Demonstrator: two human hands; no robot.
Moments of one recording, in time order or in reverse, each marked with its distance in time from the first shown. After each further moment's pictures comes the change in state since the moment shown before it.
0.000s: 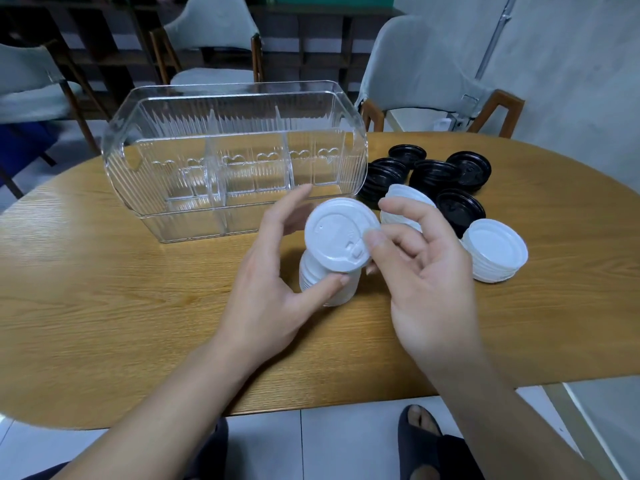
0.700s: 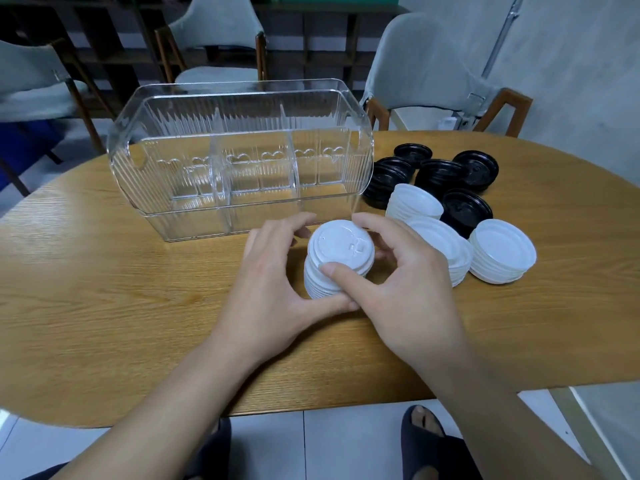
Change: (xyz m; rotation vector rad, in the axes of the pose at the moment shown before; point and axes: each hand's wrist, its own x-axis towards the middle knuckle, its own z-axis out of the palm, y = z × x) left_hand -0.004 -0.012 -0.007 0.254 -0.095 -0.109; right_hand 0.008 0.015 0.006 -0.640 -0.064 -0.099
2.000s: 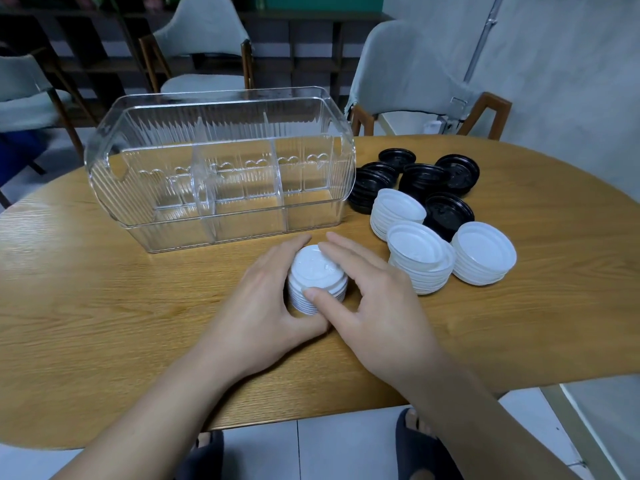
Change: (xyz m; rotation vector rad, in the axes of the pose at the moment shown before) left_hand 0.002 -0.004 0.003 0.043 -0.236 -0.072; right_hand -0.008 0.017 0.007 -0.122 -0.186 -0.084
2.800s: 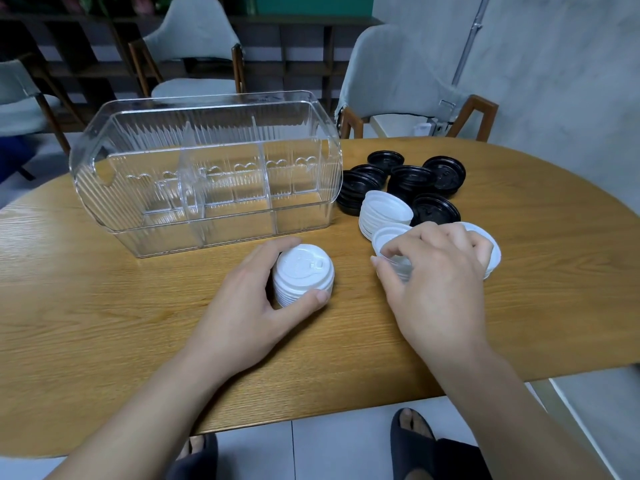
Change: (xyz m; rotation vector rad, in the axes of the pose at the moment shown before) left_hand 0.001 0.004 -0.002 -0.041 0.094 -0.003; right_hand 0.002 0.035 -0.044 -0.571 0.434 0.016
